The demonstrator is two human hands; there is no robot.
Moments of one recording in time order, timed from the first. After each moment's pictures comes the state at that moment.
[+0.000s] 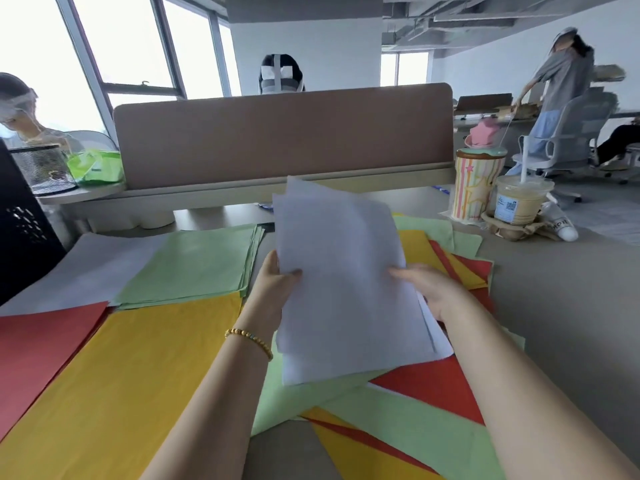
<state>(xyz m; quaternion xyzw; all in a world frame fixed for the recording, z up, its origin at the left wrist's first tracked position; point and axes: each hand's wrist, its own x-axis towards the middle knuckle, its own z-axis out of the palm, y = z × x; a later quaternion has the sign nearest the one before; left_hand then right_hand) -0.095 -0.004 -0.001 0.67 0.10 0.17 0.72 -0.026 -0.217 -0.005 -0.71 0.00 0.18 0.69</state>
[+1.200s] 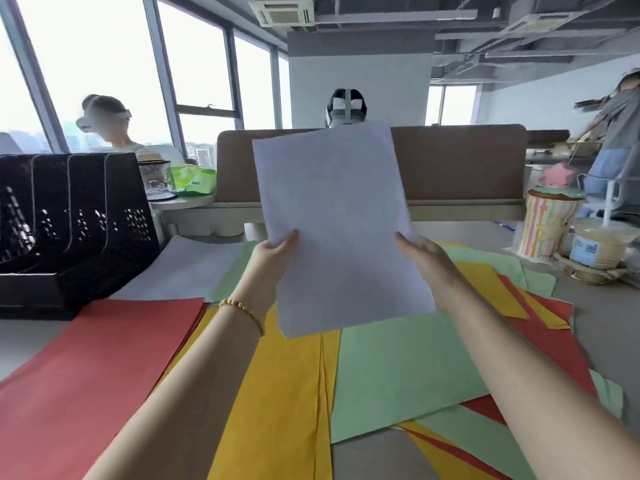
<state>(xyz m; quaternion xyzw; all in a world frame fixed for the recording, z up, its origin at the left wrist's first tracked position) -0.156 0.106 0.067 0.64 0.14 0.23 0.72 -0.074 -0.100 0.062 -0.71 -0.16 0.04 0.69</state>
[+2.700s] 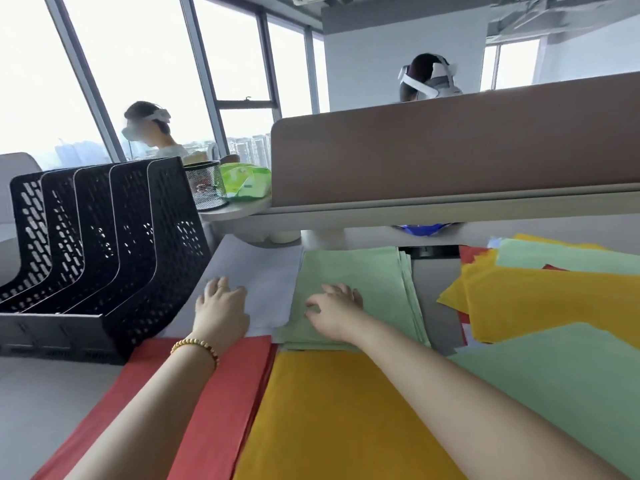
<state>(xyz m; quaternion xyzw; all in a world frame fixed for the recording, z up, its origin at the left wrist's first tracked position) -0.143 0.334 0.010 0.95 0.31 0.09 0.00 -0.042 0.176 -0.005 -0.90 -0.38 0.08 0.19</state>
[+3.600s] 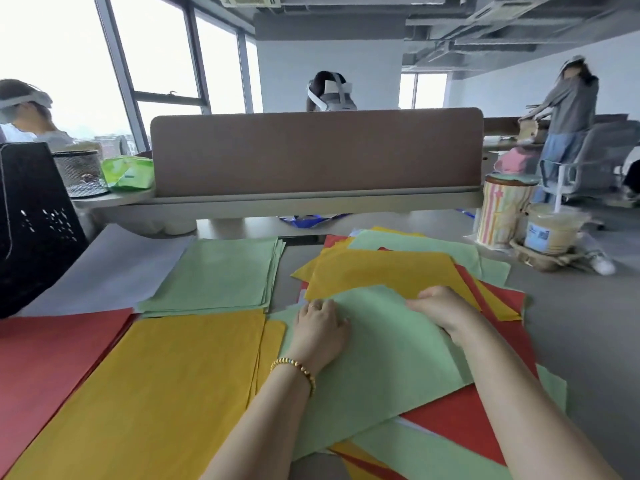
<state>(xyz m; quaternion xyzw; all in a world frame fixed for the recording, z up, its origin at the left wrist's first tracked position) -0.085 -0.013 -0.038 0.97 0.10 0.06 0.21 -0.019 -0.195 -0.005 -0.89 0.01 0.09 0.46</state>
